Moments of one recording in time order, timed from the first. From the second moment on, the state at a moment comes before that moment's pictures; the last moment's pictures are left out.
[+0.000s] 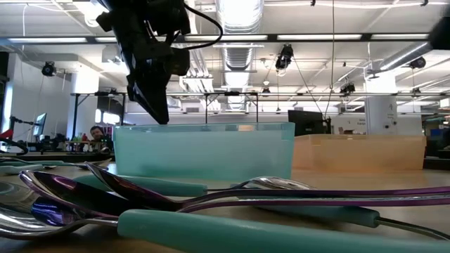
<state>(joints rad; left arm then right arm) 0.09 1.51 0.99 -0.62 0.01 -0.35 0.64 1.33 1.03 -0.88 -0.30 0.80</state>
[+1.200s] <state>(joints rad) 0.09 1.51 0.99 -0.69 -0.09 -0.29 0.67 1.43 1.02 -1.12 -0.41 0.92</state>
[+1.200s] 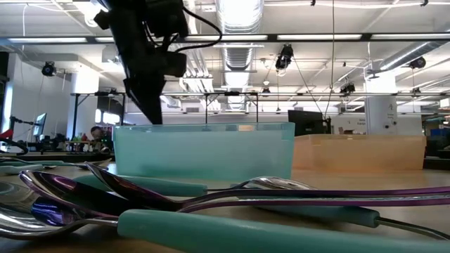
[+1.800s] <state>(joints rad) 0.07 1.49 1.00 -0.89 -0.12 -0.41 0.27 1.36 1.02 -1.17 -0.18 0.42</state>
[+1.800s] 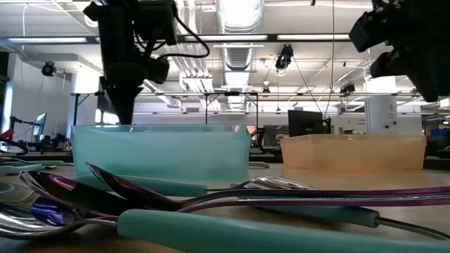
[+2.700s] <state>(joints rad) 0.03 1.42 0.94 -1.08 -0.19 -0.85 0.27 1.36 1.01 -1.17 -0.15 0.34</state>
